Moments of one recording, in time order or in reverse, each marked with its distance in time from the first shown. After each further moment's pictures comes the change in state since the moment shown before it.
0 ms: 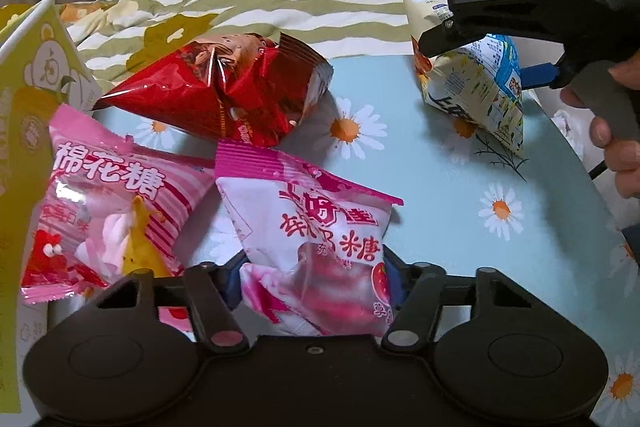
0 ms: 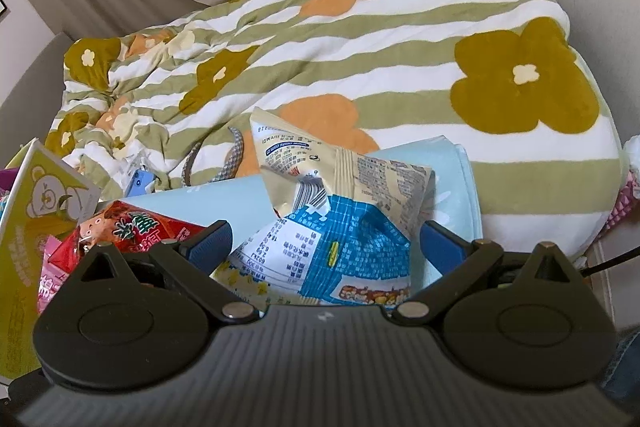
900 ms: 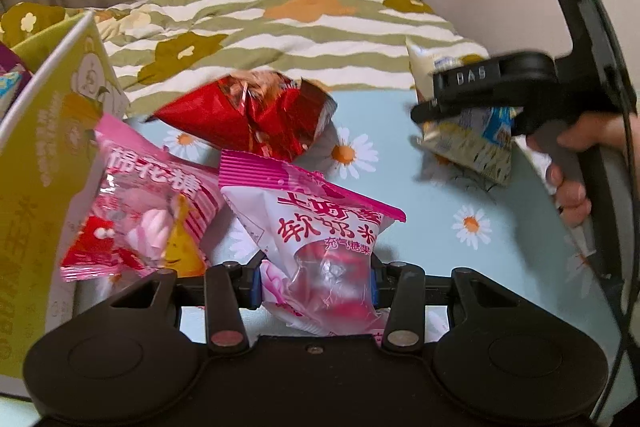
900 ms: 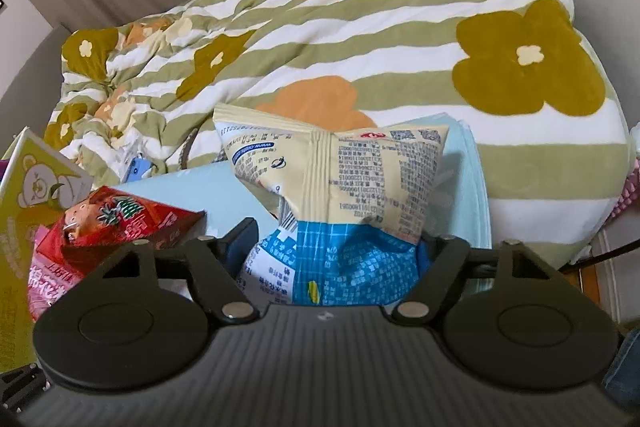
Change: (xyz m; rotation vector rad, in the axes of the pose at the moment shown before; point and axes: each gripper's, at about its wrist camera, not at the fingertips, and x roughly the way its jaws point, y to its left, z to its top) left arm -0.051 0.010 -0.007 -0.052 -0.073 -0.028; right arm 0.013 -0.006 -0.008 0.011 0.042 0.010
